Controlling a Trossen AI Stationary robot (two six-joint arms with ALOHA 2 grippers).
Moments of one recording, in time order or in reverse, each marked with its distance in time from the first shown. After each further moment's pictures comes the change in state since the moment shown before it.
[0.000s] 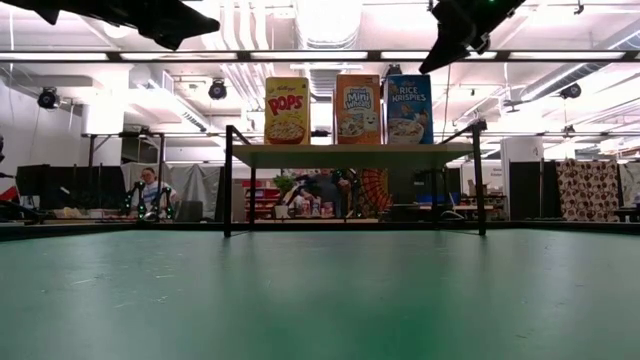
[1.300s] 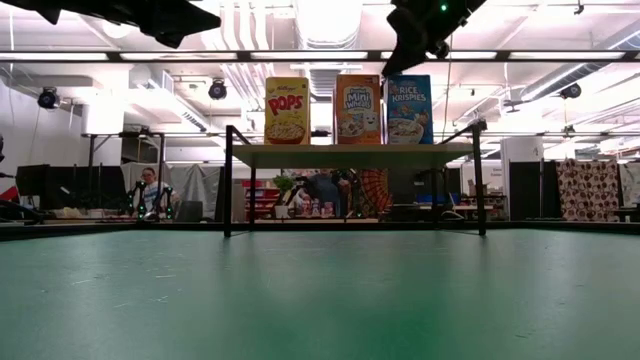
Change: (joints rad) left arm 0.000 0.001 -0.001 0.026 0.001 0.000; right arm -0.085 0.223 0.163 0.108 -0.113 -0.051
